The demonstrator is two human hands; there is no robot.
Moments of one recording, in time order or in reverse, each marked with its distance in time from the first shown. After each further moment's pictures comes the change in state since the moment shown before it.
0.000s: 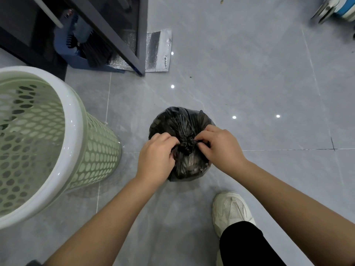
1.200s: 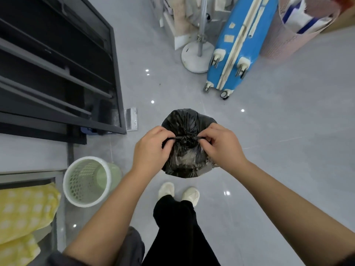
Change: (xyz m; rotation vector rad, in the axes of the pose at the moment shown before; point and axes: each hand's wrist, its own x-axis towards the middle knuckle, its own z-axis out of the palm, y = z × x) left_hand 0.082 0.457 -0.482 -0.217 -0.049 0.084; right_hand -0.114 -0.157 -0.648 0.168 0.204 0.210
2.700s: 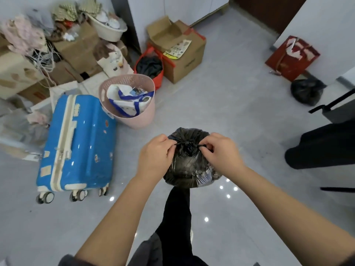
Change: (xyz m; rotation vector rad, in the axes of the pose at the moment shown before) left_hand 0.460 0.726 0.452 0.083 -0.191 0.506; right_hand 0.087 0.603 -0.683 -0.096 0.305 0.433
